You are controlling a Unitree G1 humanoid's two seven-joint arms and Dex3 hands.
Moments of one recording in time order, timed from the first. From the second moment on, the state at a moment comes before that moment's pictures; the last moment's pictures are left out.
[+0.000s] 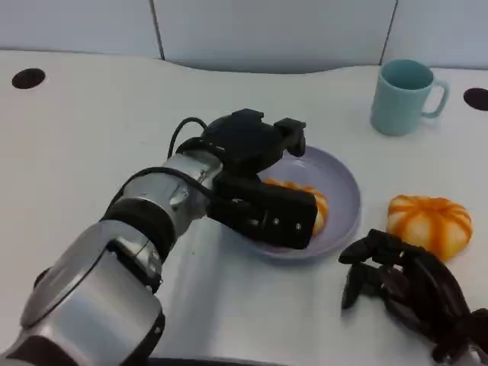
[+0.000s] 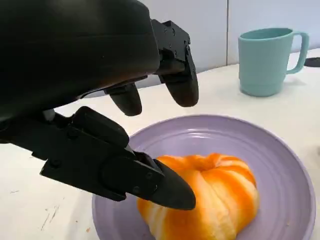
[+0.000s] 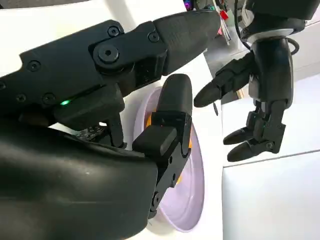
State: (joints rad) left arm -1.10 -0.01 -0.61 1.32 0.76 -0.38 0.14; right arm -0.34 0.00 -0.19 1.01 0.30 -0.45 0.82
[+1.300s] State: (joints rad) left arm -0.54 0.09 0.08 0.89 -0.17 -0.70 -0.49; right arm -0.37 -0.03 -0.17 1.00 0.24 -0.42 0.75
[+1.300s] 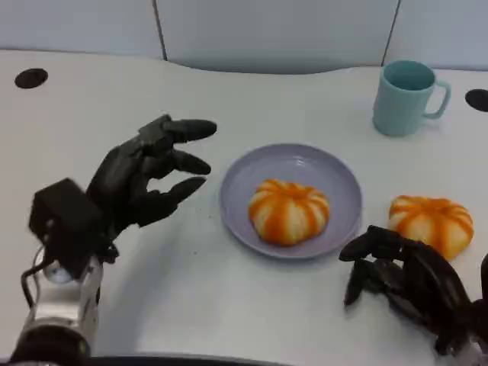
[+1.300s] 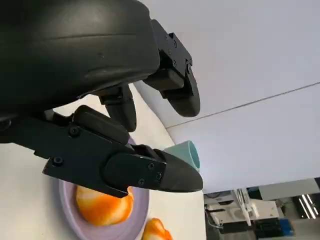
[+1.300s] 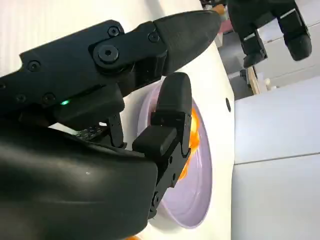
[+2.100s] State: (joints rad) left arm -0.10 0.02 0.17 0.53 -0.47 -0.44 -0.67; right arm -0.37 -0.03 -0.19 1.02 0.25 -0.40 0.76
